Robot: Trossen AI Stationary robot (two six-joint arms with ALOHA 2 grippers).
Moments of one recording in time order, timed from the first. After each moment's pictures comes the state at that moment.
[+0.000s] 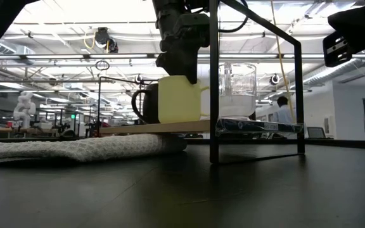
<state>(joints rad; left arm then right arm) 0.07 2.06 1.91 -1.11 0.00 -0.26 0.69 0.72 0.02 0.76 0.50 0.06</state>
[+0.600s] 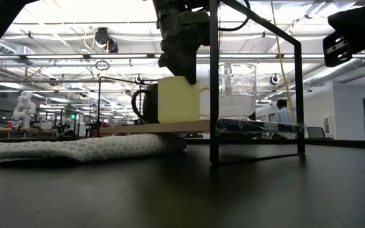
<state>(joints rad) 0.07 2.06 1.91 -1.10 0.02 -0.22 0.69 0.72 0.02 0.76 0.50 0.06</state>
